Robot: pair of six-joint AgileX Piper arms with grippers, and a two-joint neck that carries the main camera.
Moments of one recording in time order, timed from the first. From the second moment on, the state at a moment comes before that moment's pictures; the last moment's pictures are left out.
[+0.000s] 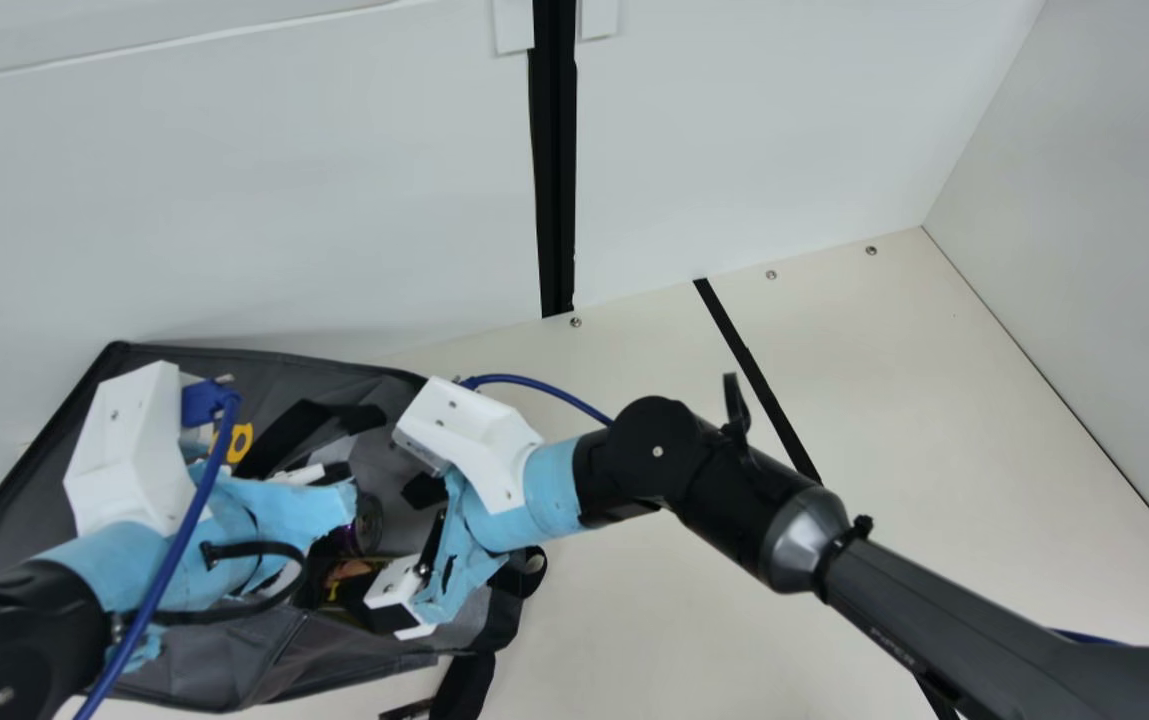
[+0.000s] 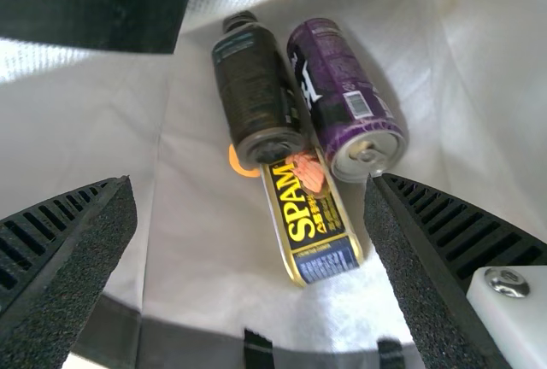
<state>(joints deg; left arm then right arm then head) -32.3 86.3 -80.2 -11.1 44.1 -20.4 22.0 93.6 -70.4 56.3 42.3 -57.5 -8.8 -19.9</state>
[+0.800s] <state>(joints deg) -32.3 86.3 -80.2 -11.1 44.1 -20.4 10.2 81.2 -63.2 54.3 53.4 -60.5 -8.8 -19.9</state>
